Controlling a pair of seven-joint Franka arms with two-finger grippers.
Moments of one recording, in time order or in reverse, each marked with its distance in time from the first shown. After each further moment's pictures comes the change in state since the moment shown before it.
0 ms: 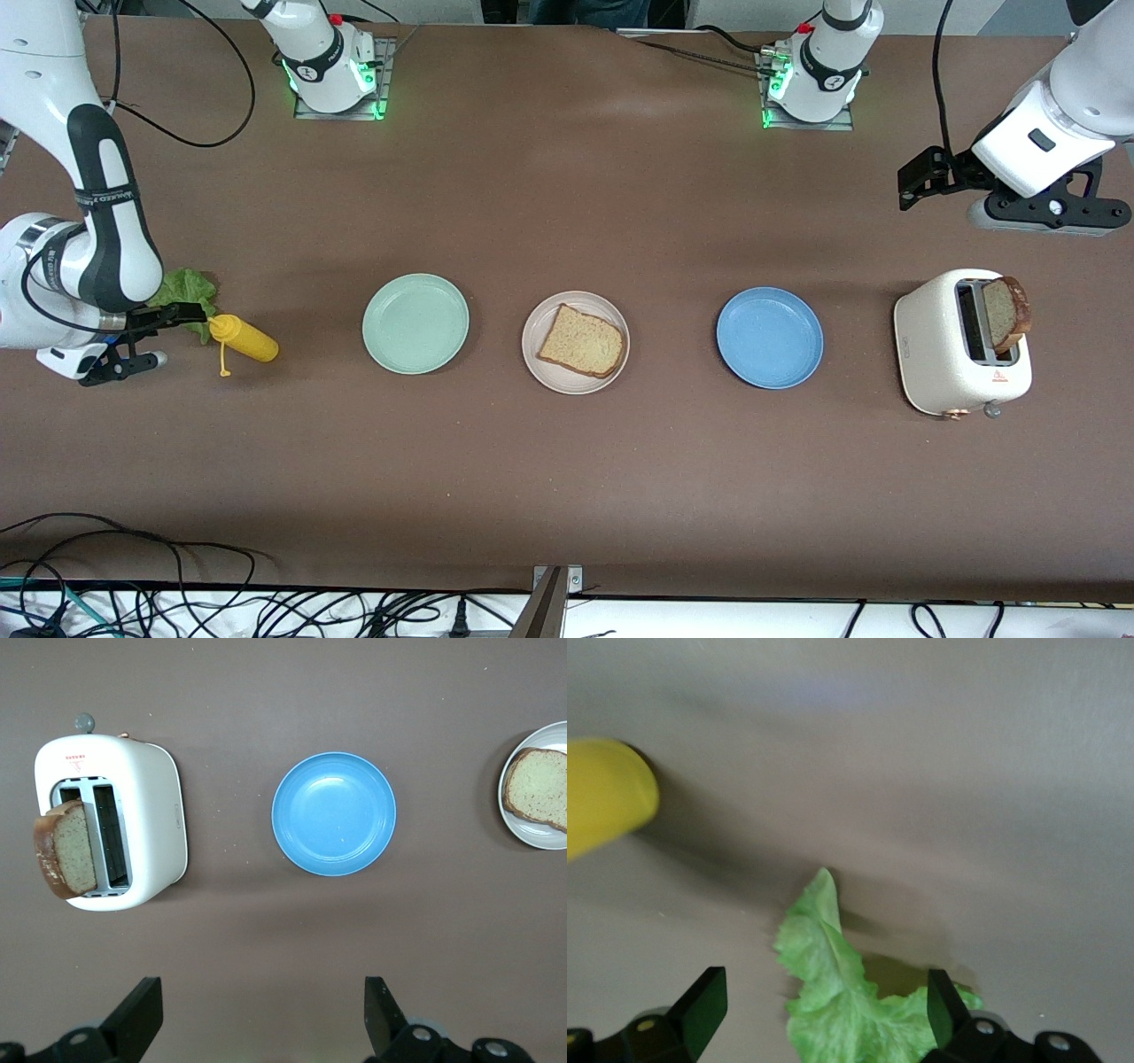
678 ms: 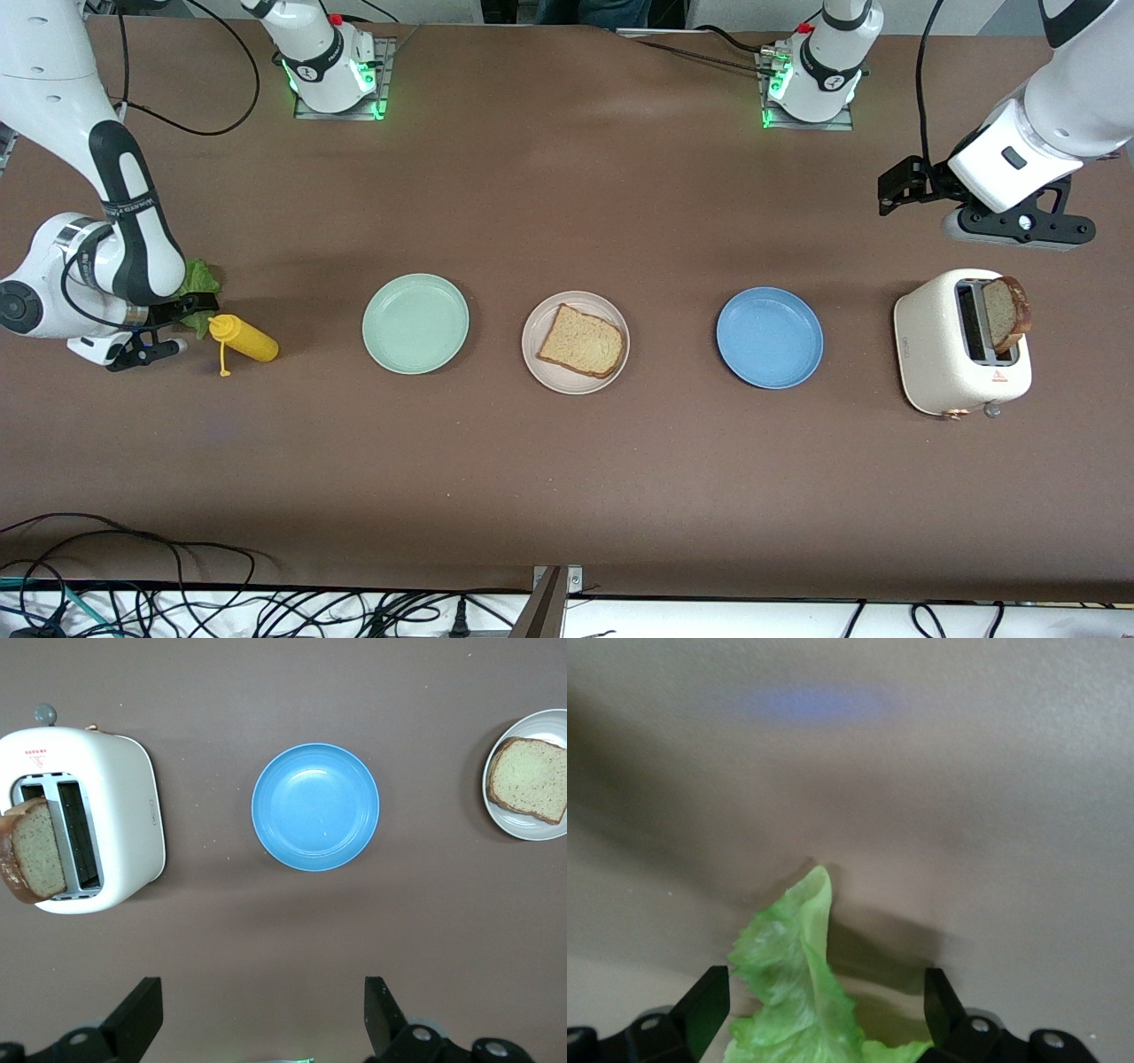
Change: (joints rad) left arm -0.001 0.026 -0.007 0.000 -0.028 0.000 -0.002; right arm -0.008 0.031 -0.015 -0.099 -0.025 0.114 -0.009
